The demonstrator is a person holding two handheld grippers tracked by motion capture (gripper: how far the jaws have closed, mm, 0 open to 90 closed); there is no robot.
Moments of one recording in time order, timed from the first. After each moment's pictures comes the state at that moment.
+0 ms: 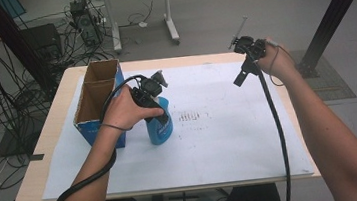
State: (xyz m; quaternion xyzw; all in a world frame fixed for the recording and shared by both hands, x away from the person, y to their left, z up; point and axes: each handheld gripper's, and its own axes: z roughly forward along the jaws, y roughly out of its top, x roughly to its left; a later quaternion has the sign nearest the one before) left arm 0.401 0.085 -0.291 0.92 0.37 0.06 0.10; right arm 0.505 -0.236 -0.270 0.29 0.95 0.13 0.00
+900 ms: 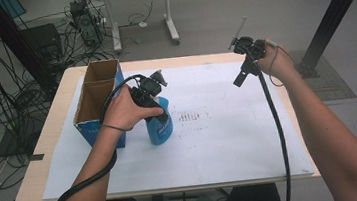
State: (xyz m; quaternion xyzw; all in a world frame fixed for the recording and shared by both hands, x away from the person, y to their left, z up) left arm 0.401 0.085 -0.290 0.92 0.38 0.08 0.11; right arm 0.506 -0.235 -0.272 0.29 0.95 0.13 0.00
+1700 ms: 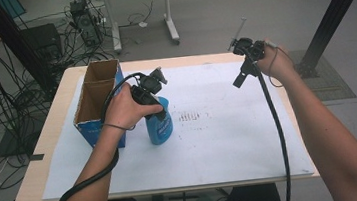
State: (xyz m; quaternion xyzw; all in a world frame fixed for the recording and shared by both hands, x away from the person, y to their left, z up) left arm 0.402 0.083 -0.286 0.91 0.39 0.07 0.11; right arm 0.505 -0.234 -0.274 0.29 0.95 0.13 0.00
